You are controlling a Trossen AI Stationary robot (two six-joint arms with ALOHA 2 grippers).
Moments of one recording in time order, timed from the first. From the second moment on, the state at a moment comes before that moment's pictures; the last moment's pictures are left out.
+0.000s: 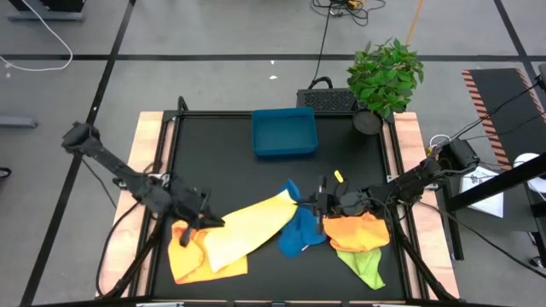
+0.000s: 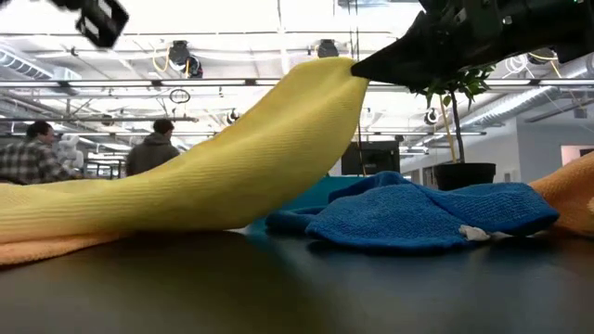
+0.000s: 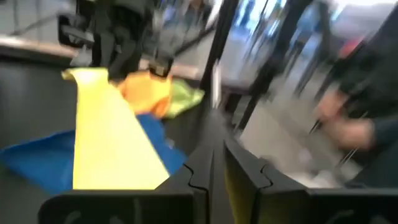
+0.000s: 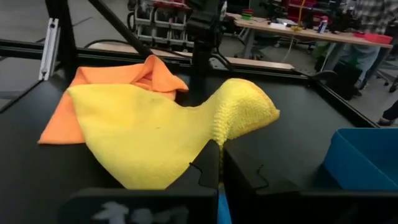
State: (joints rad) left arm -0.62 0.90 0.48 0.21 -0.31 -0.33; right arm 0.36 1.44 0.51 0.69 0.48 0.00
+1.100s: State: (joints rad) left arm -0.78 1.47 0.76 -0.34 -0.33 -0.85; right arm 0.76 1.36 0.51 0.34 0.55 0.09
